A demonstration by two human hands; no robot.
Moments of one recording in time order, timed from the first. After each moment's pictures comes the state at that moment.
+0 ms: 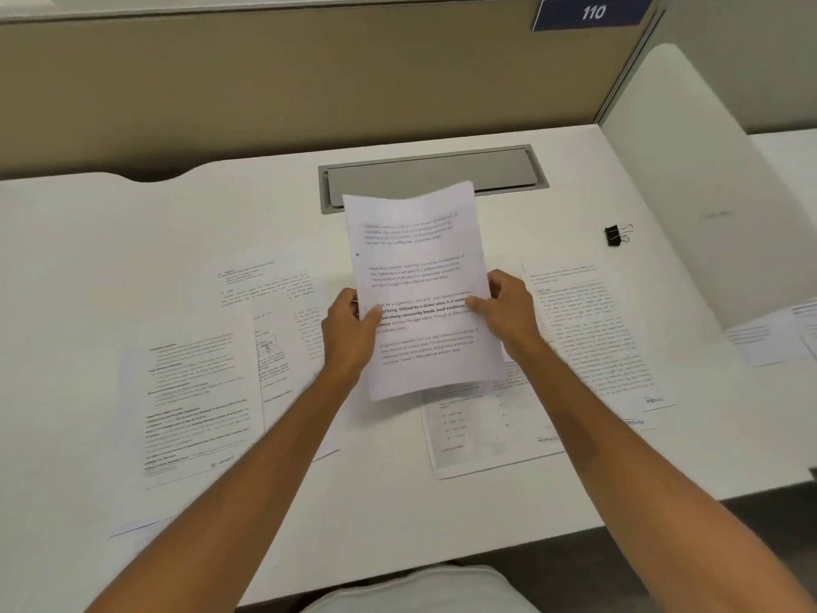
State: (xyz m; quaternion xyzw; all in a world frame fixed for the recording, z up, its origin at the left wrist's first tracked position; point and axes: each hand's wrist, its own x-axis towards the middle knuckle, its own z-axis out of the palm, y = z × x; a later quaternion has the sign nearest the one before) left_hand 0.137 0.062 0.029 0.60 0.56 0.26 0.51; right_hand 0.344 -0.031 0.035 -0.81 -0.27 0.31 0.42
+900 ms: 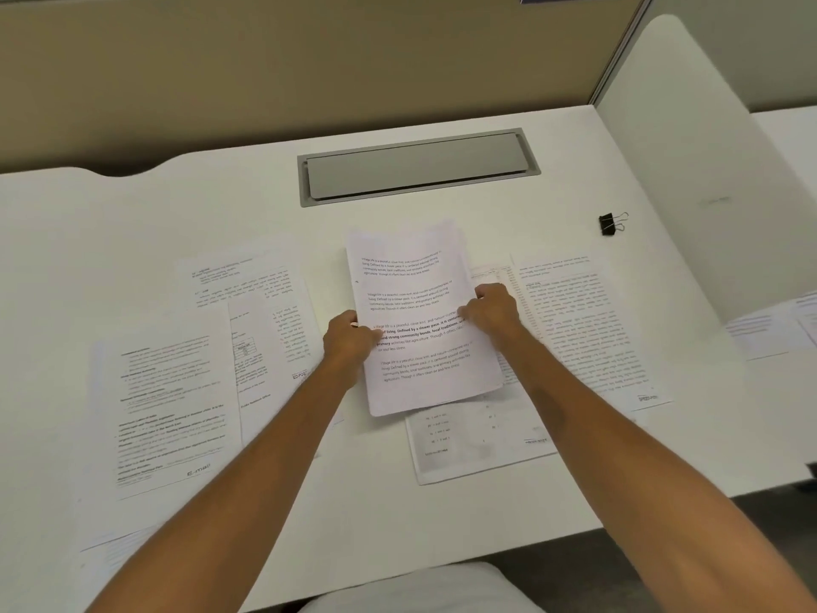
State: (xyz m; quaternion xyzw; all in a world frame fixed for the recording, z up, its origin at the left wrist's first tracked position) left_hand 0.166 0.065 -0.003 0.46 0.64 0.11 0.60; right_hand 0.373 -0.015 -0.006 -0.87 -0.18 0.35 0.28
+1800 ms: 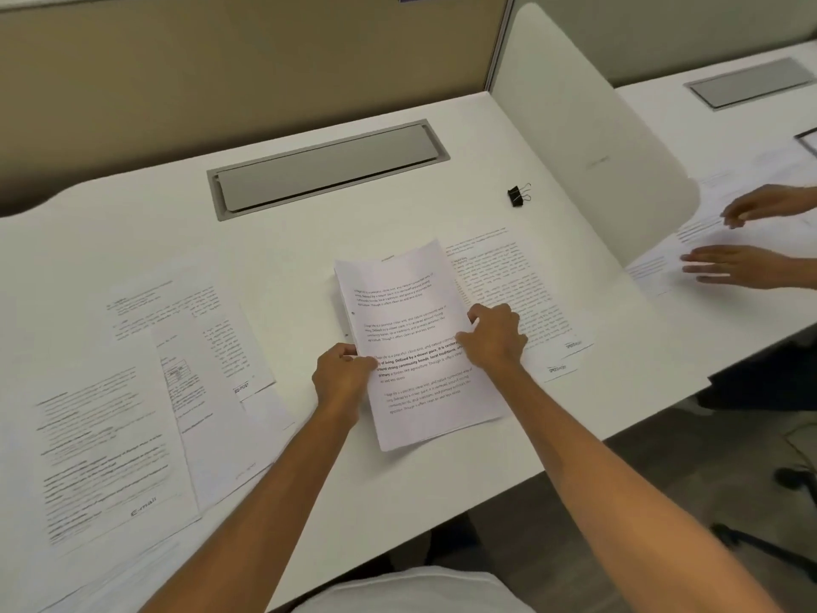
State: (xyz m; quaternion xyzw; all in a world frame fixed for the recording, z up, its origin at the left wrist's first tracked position) left_hand 0.185 -0.028 0.002 0.47 0.62 0.10 0.62; right_hand 0.371 -0.137 -0.005 -0.95 -0.19 0.21 0.14
